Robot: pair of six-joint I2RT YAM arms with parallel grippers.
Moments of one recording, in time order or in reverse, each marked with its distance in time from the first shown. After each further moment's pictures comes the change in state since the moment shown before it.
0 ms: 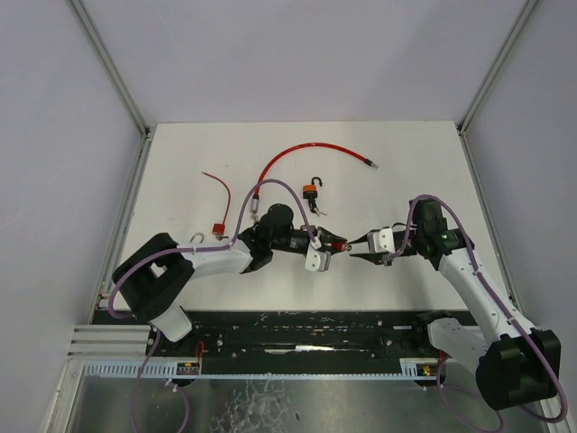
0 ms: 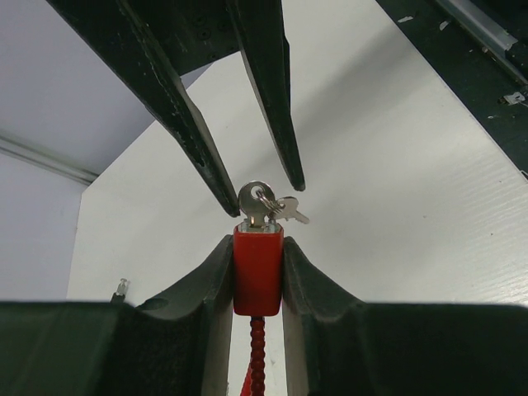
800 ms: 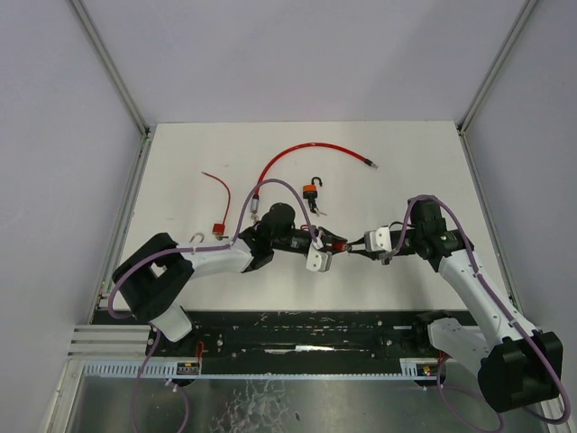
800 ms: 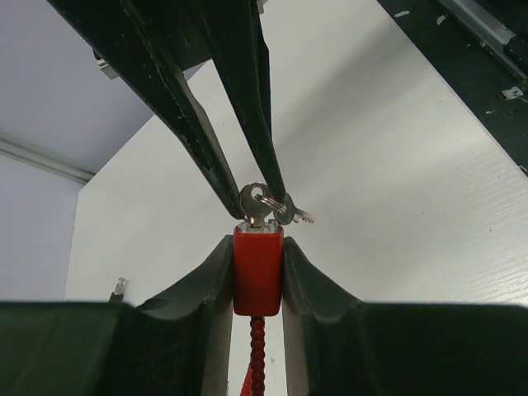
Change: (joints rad) left arm -0.005 0.000 0.022 -0.056 0.002 0.021; right arm 0.029 -0.013 0.000 0.035 0.050 0.049
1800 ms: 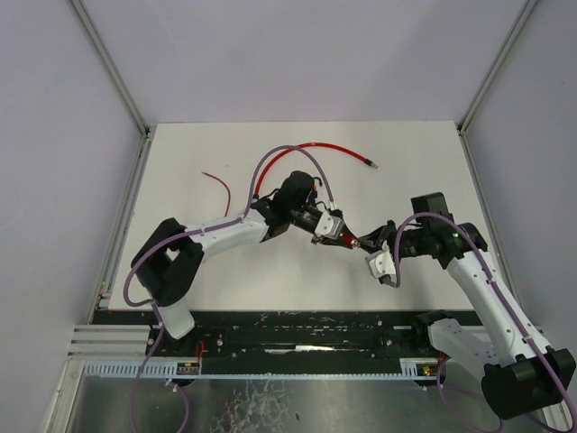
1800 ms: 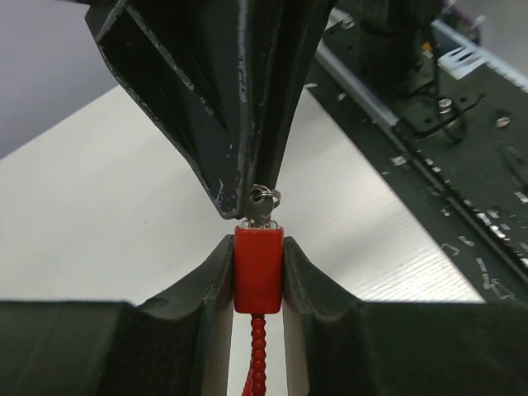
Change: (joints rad) left arm 0.058 0.119 0.338 -0.388 0.283 -0.138; right arm 0.032 -0.044 0.166 -0.318 0.220 -0.520
